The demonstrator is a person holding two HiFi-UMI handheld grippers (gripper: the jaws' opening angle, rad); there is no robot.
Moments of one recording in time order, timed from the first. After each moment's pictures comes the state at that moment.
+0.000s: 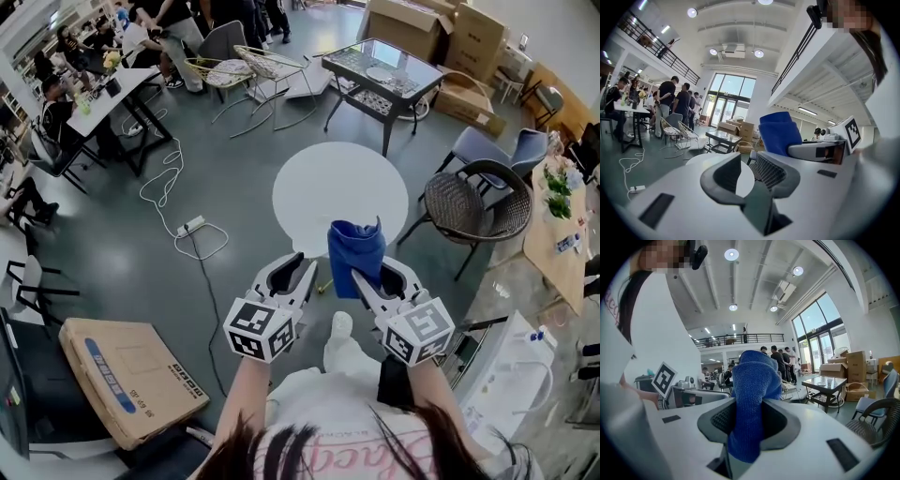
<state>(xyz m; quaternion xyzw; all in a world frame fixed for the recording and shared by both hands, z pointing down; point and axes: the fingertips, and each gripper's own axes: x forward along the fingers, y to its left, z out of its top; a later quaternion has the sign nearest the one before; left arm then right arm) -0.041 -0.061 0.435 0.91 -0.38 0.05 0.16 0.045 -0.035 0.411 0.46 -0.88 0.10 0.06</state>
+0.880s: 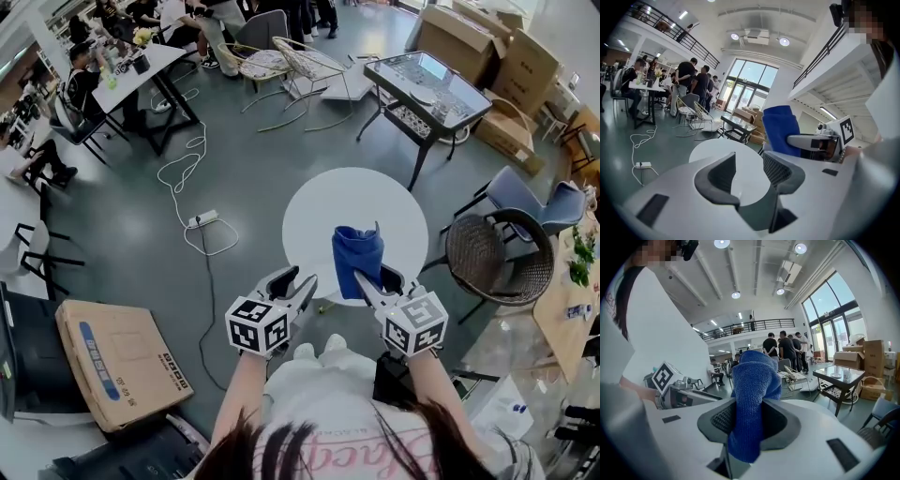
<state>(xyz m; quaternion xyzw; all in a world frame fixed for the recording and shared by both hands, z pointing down) -0.039 -0.183 0.511 0.85 -0.43 0.09 0.28 0.066 -0.195 0.464 0.38 -0.91 0.14 0.12</state>
